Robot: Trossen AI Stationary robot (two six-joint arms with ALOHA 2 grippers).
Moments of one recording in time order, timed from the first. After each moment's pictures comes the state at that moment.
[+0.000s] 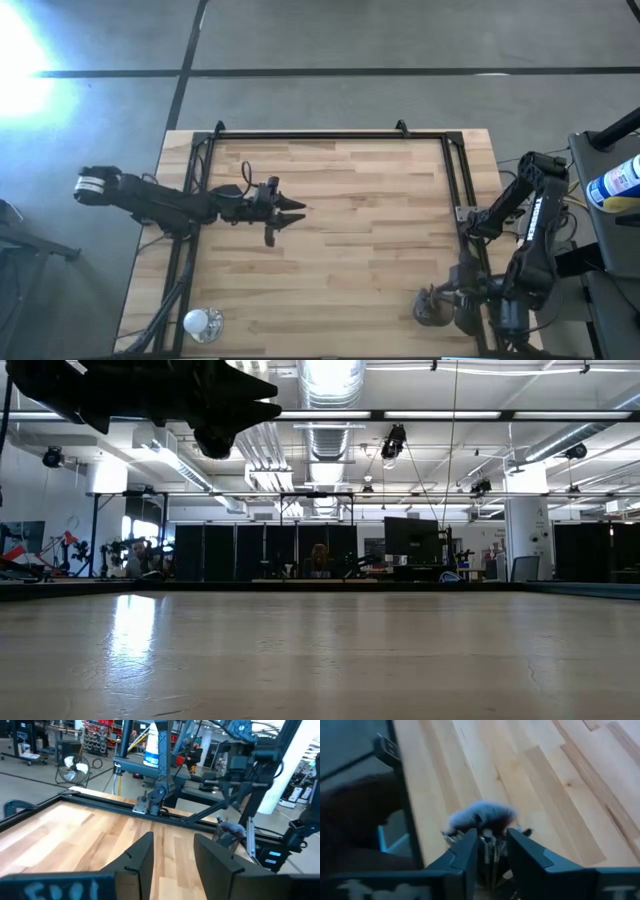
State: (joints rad) left arm -0.04 1.15 0.47 0.71 -0.06 -0.24; right arm 1.22 1.31 1.07 -1.07 0.60 1.59
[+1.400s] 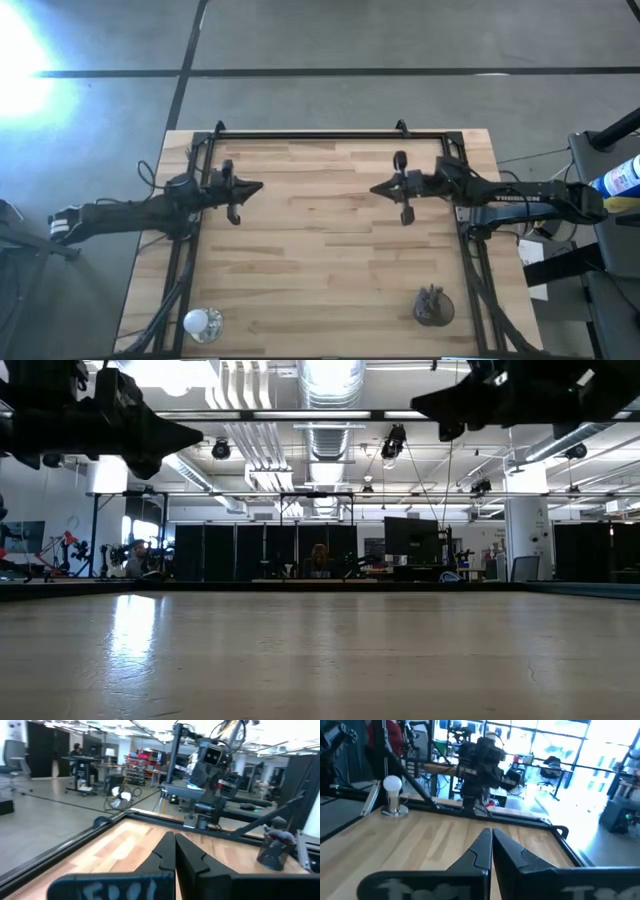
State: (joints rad) left arm 0.28 0.46 0.11 0.49 0.06 -0.14; right arm -0.28 0.96 0.44 0.51 -0.35 -0.14
